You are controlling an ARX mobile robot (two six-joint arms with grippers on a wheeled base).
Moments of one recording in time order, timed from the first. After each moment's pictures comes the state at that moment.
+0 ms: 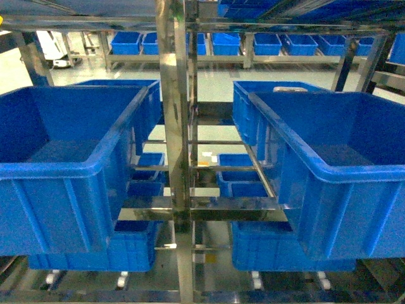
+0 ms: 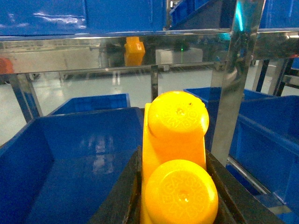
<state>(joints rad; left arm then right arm) -0.18 0.99 0.34 0.69 -0.07 0.03 -0.50 0.94 0.11 0.55 -0.58 -0.13</state>
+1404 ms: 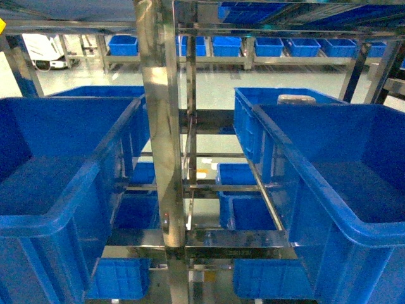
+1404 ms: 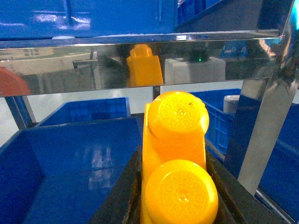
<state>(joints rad) -0.18 0.99 0.33 0.69 -0.07 0.03 -0.44 1.27 0.27 0.70 -0.52 -0.15</state>
